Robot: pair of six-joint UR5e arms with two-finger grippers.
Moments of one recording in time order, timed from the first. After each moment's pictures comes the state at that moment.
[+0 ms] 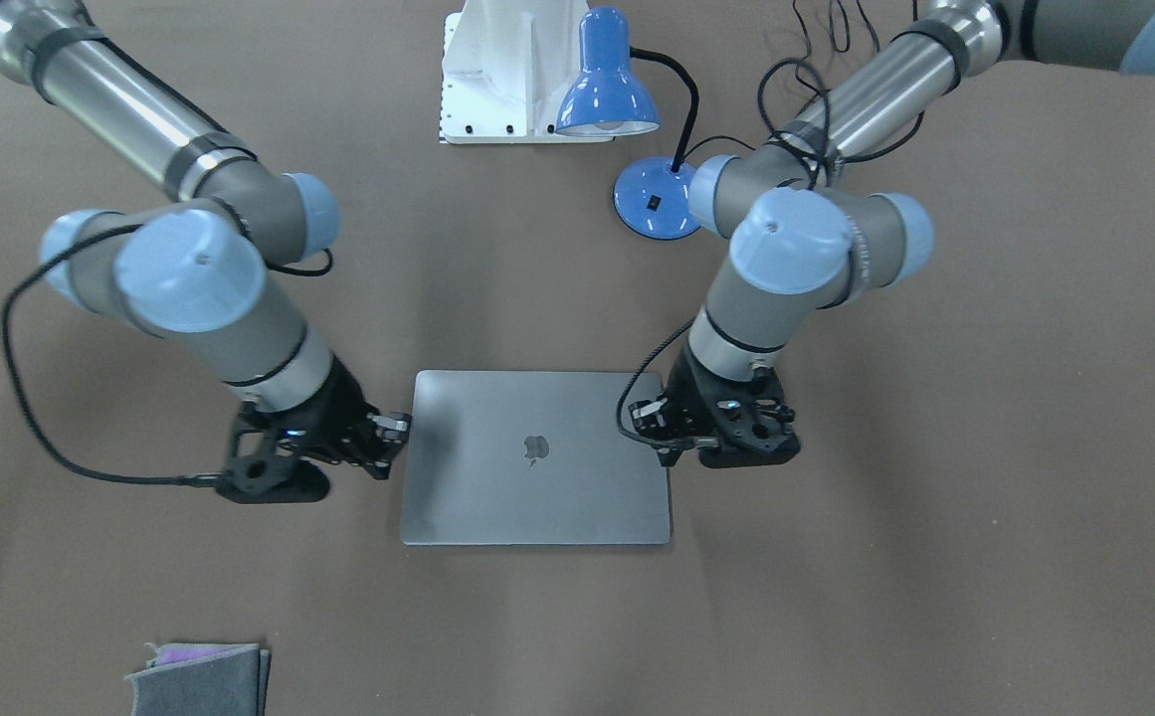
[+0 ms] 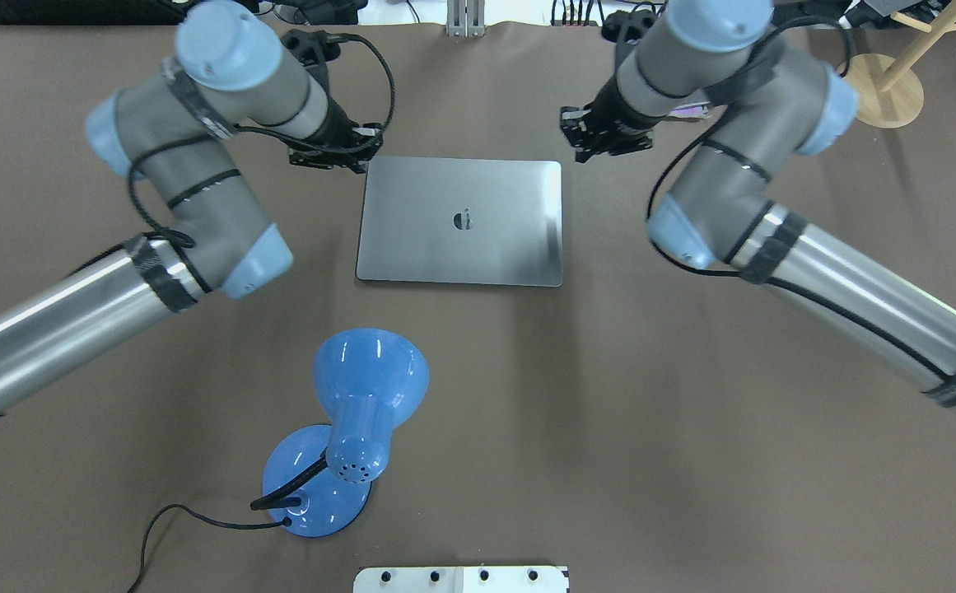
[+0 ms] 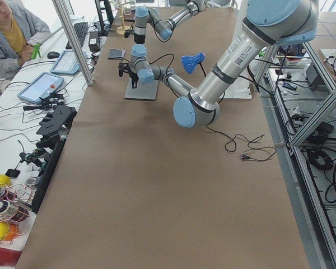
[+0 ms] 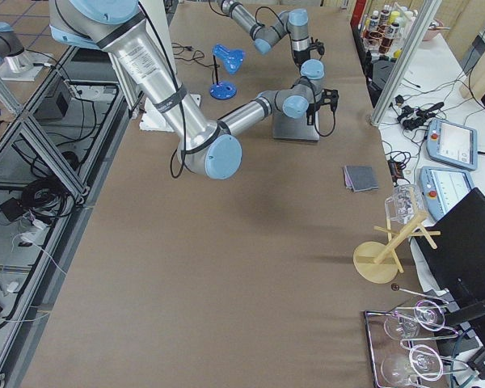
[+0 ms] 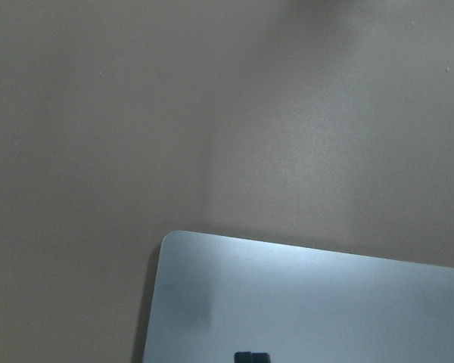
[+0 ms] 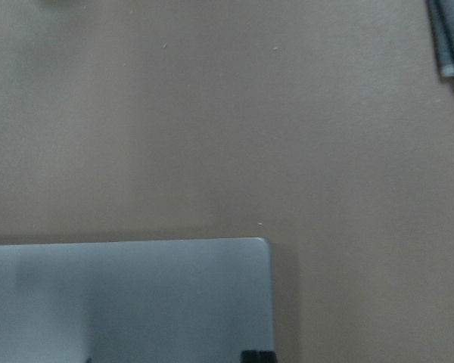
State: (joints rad) left arm -0.83 -2.27 -1.41 -1.99 -2.05 -1.20; right arm 0.91 -0.92 1.41 -1.15 2.16 1.13
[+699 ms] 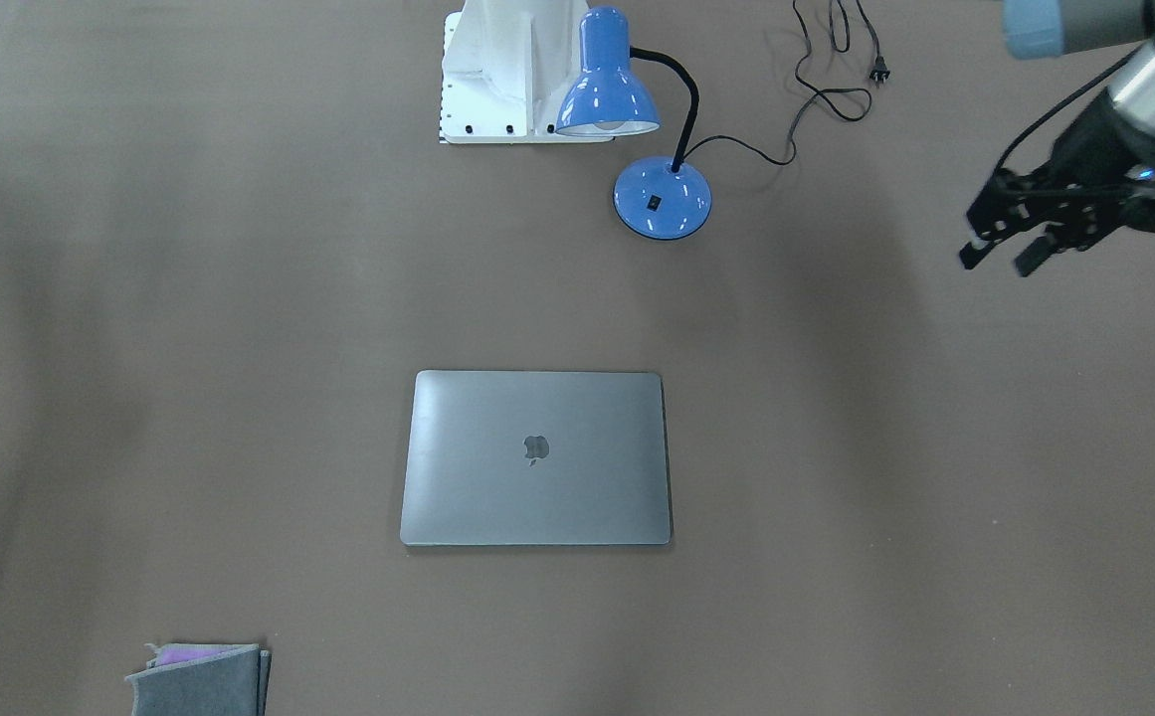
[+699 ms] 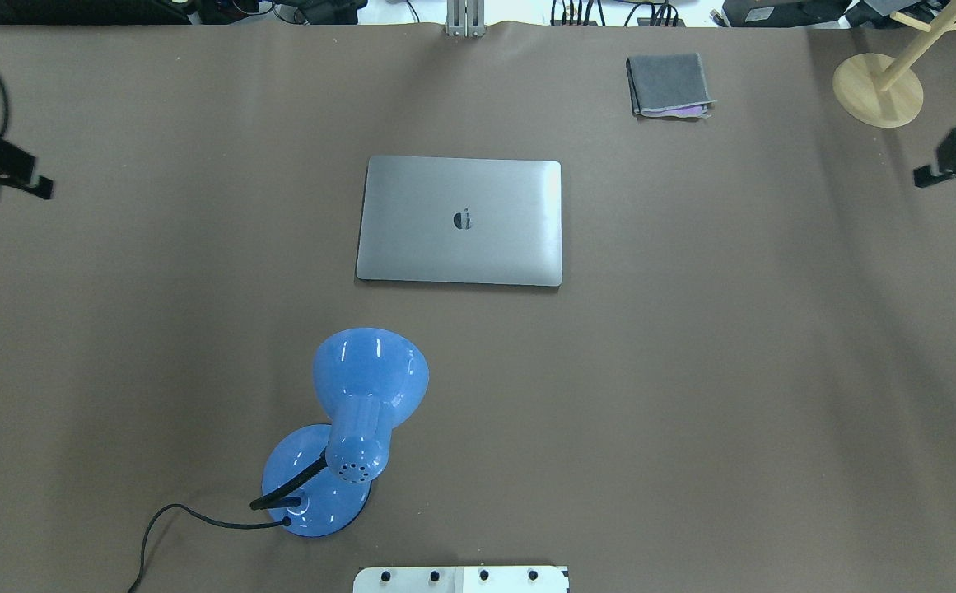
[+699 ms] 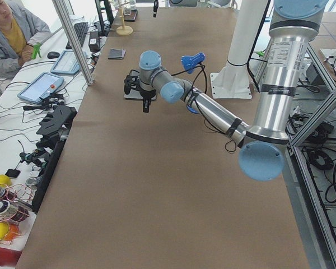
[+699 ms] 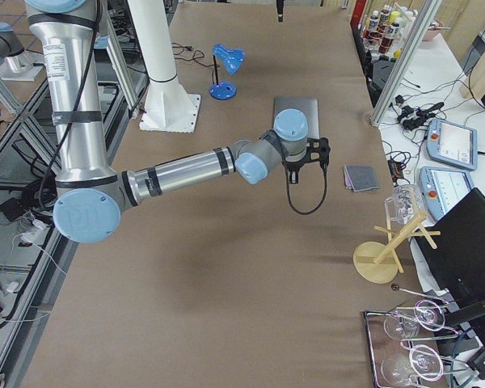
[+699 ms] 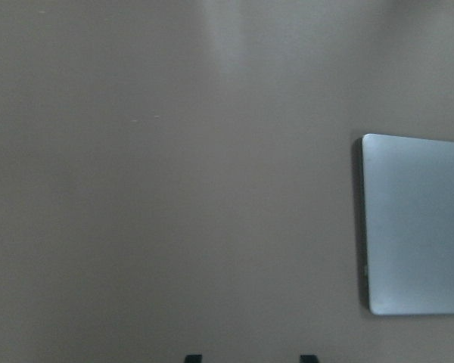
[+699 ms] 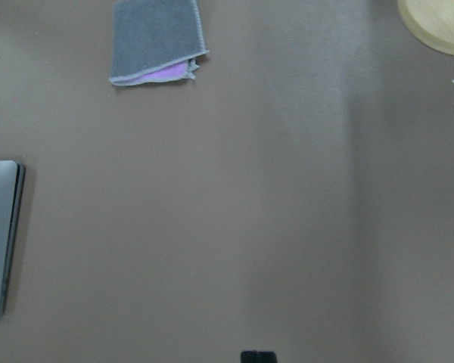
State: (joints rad) left arm -1.23 -1.60 -2.04 -1.73 -2.35 -0.66; right arm 1.33 -1.57 1.79 -1.15 2.47 0.64
